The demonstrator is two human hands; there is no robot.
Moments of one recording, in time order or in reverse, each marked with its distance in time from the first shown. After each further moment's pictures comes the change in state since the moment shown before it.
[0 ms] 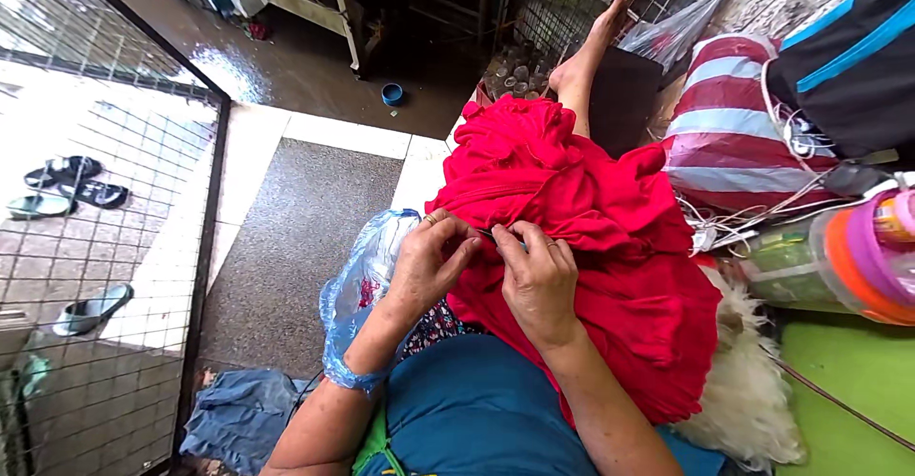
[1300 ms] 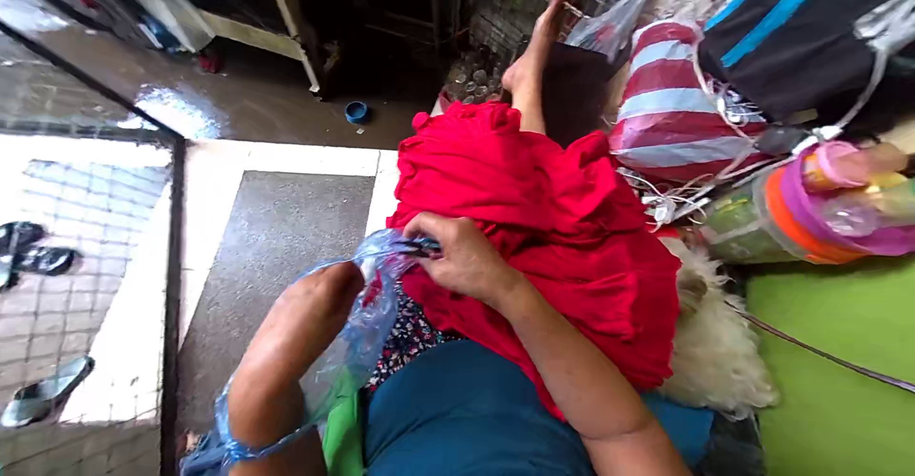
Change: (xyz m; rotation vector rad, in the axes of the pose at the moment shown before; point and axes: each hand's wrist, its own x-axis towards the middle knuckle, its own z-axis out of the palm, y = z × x) left_hand -0.016 0.014 -0.082 0.493 -0.482 -0.371; right_hand 0.052 -0.008 0.000 0.721 -0.509 0.084
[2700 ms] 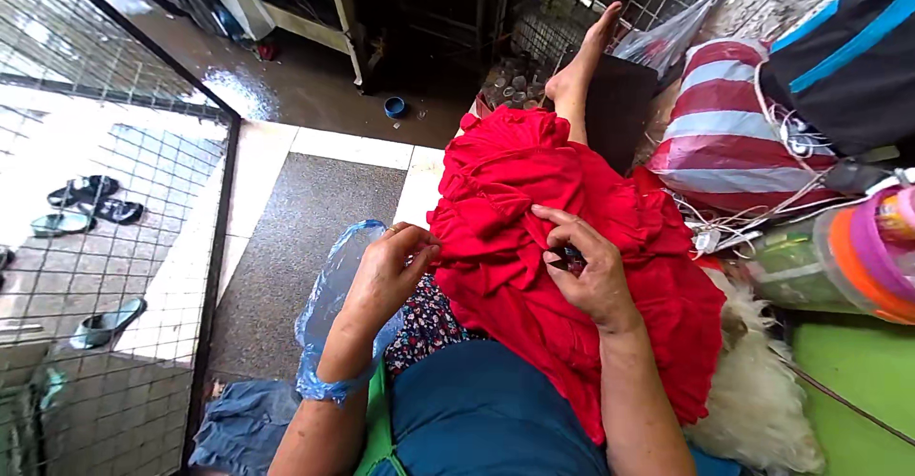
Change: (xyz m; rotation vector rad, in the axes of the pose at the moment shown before) left_hand 0.028 0.010 0.029 -0.355 0.316 0.143; right_hand -0.059 0.051 -0.051 -0.133 0.294 -0.173
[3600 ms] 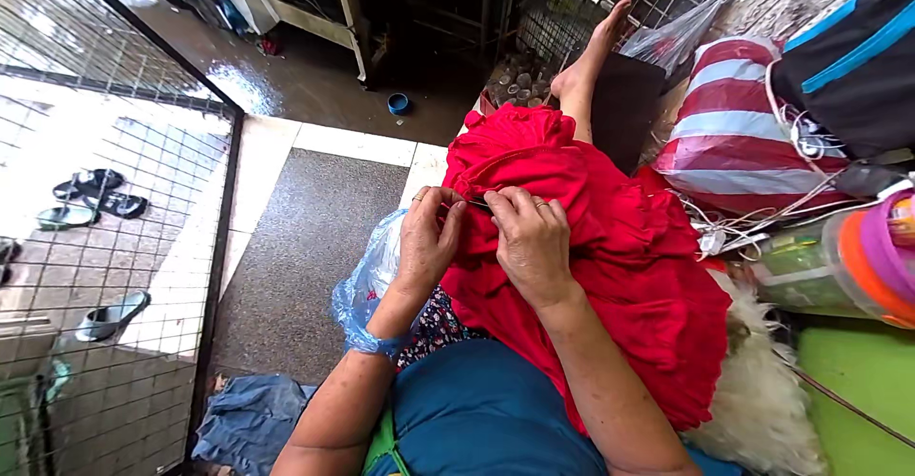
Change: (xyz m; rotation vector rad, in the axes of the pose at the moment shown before) left_hand 0.043 0.001 0.050 -0.069 0.332 0.123; right_hand 0.045 -0.028 0.063 -0.594 0.060 -0.034
